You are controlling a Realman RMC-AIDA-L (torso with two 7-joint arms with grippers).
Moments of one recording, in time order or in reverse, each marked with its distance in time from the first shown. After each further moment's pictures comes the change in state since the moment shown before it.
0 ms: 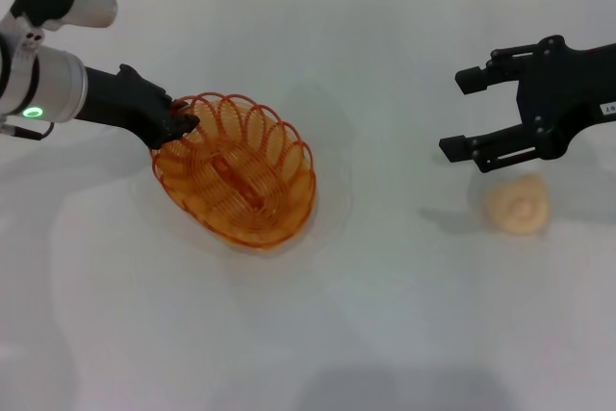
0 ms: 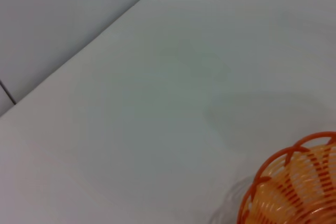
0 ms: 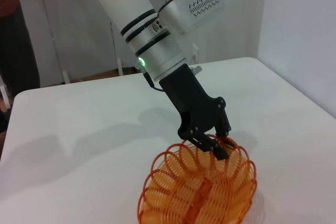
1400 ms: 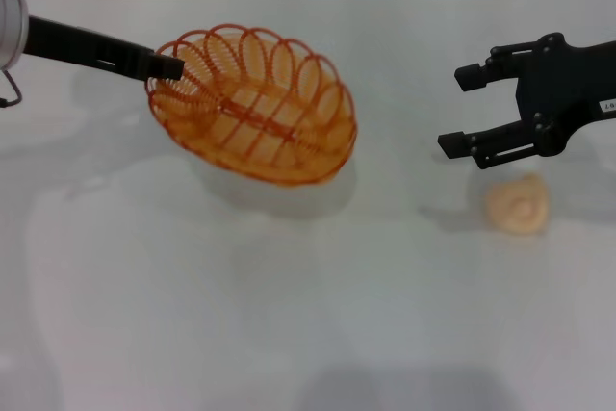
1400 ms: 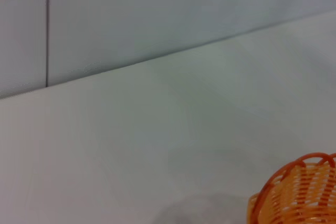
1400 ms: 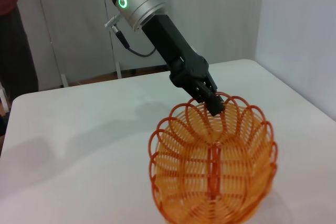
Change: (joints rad) left arm 0.060 0.018 -0.045 0.360 -0.077 0.333 -0.632; right arm 0.000 0.002 0.002 0.000 0.004 0.005 0.007
